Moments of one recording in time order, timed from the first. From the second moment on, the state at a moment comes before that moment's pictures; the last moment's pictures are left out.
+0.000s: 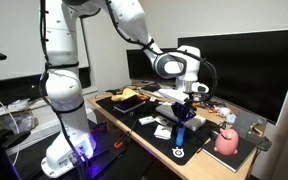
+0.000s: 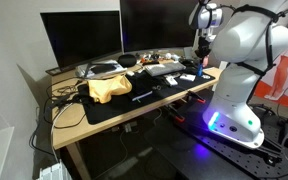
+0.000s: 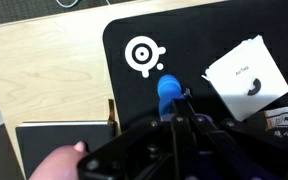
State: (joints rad) arm -0.44 0.12 -0.46 -2.38 -0.04 2.43 -0.50
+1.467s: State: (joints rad) arm -0.44 0.15 -0.45 -2.32 -0.04 2.34 -0.50
